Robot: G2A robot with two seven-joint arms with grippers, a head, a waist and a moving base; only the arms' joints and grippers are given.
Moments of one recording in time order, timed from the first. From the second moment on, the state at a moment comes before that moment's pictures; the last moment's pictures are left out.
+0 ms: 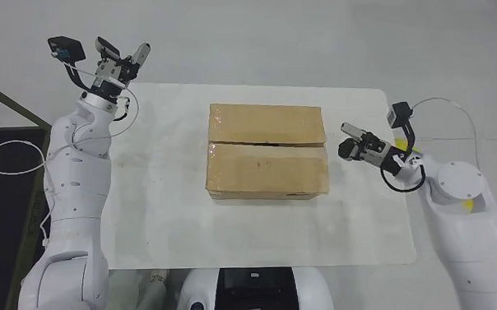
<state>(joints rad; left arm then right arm) 0.87 -1.15 -1.59 -1.10 0.90 -0.67 0.07 -1.28 -1.08 1.50 -1.60 0.23 -0.01 0.94</state>
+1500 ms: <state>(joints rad) 0.87 -1.15 -1.59 -1.10 0.90 -0.67 0.07 -1.30 -1.06 1.50 -1.65 0.43 -0.16 1.16</state>
